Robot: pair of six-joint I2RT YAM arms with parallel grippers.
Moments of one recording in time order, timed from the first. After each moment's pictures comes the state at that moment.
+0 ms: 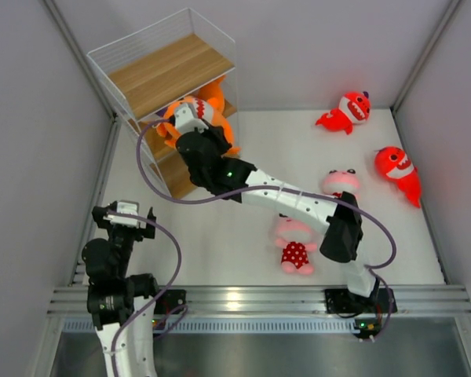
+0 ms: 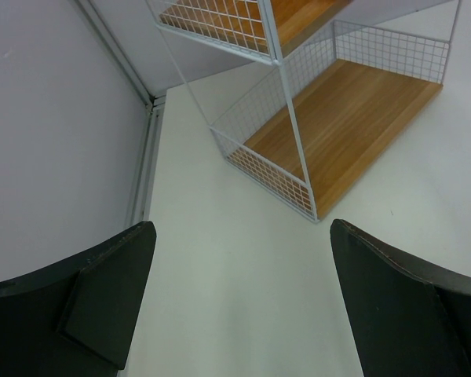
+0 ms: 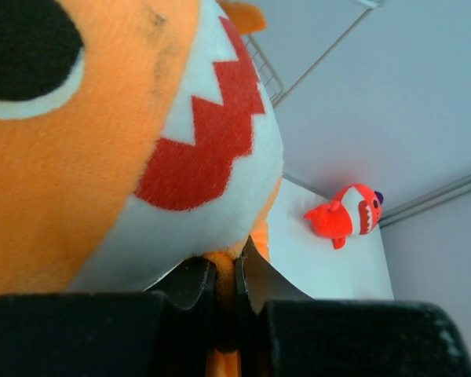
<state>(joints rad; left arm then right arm) 0.18 0.08 0.57 -0.52 0.23 0.28 1.14 2.04 2.05 -0.24 1.11 -0.36</state>
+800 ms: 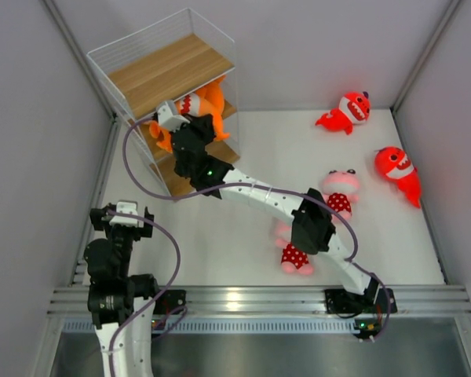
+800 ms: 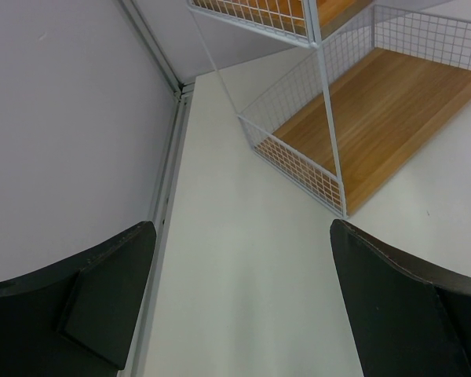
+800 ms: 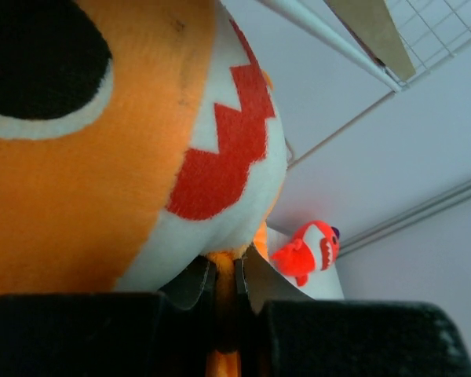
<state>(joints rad) 0.13 0.07 0.54 -0.49 0.09 0.31 1.09 2.32 2.25 0.21 1.17 -0.83</state>
